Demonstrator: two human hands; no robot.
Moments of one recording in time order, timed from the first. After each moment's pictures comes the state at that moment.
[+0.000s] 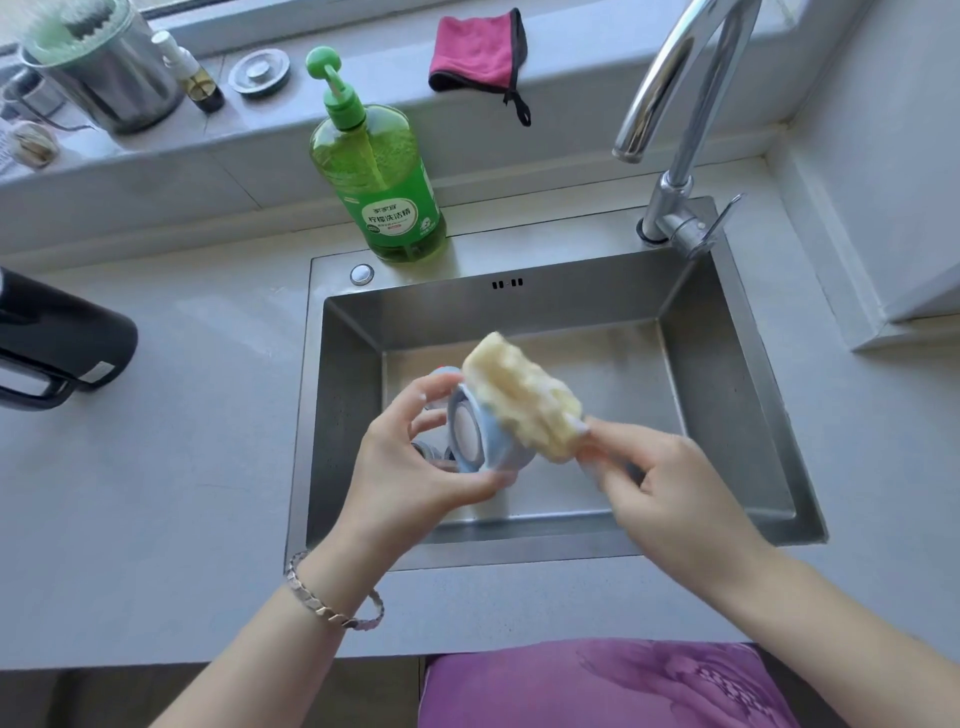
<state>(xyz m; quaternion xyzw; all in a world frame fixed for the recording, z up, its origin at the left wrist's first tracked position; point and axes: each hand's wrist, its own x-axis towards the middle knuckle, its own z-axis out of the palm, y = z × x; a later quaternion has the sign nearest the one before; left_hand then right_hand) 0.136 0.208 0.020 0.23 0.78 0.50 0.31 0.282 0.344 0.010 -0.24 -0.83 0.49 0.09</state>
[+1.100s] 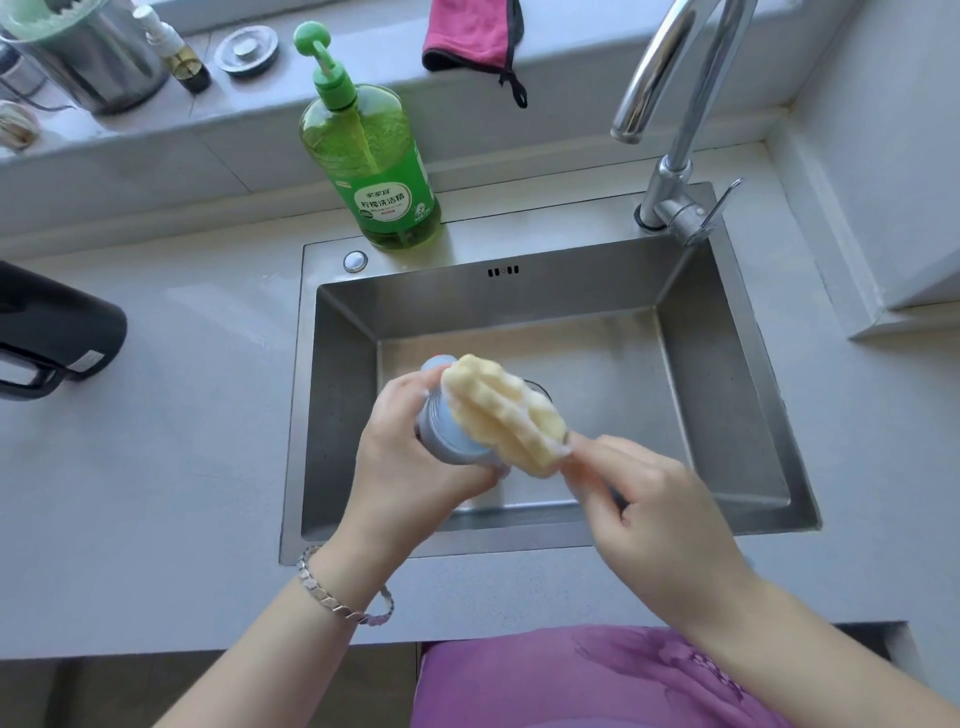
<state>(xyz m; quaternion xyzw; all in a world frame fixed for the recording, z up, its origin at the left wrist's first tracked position) 0.141 0.207 0.005 0.27 0.82 0.45 0.21 0.291 0.324 0.006 -0.25 -0.88 0.40 0.11</state>
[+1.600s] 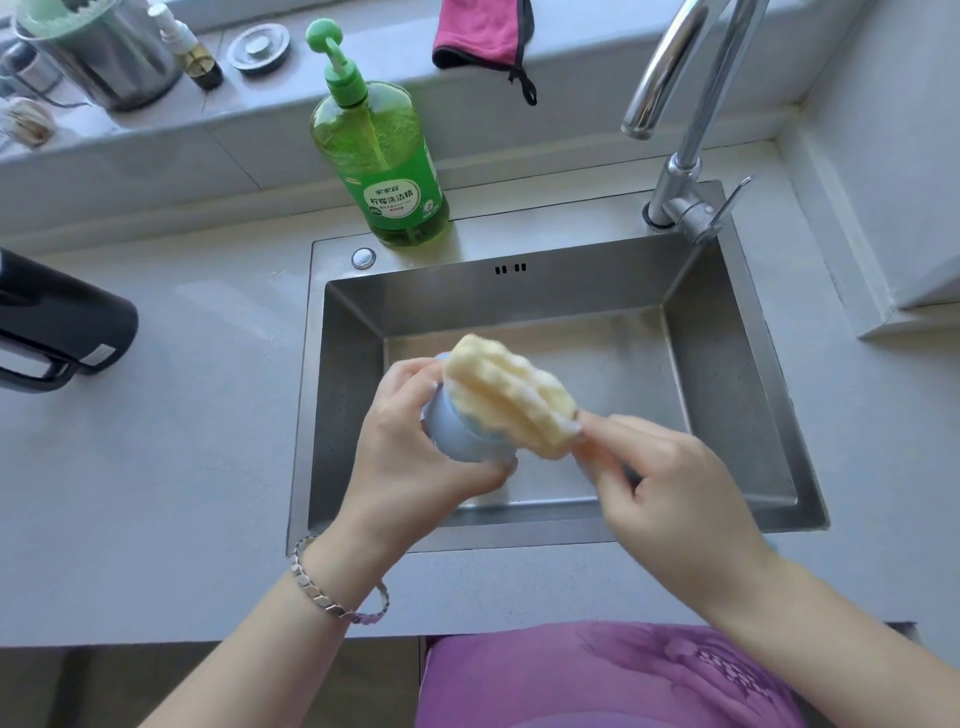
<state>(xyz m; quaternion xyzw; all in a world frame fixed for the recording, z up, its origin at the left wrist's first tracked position) 0.141 0.208 0.021 0.31 0.82 0.43 0.20 0.285 0.330 0.019 -0.25 -0.88 0.38 0.10</state>
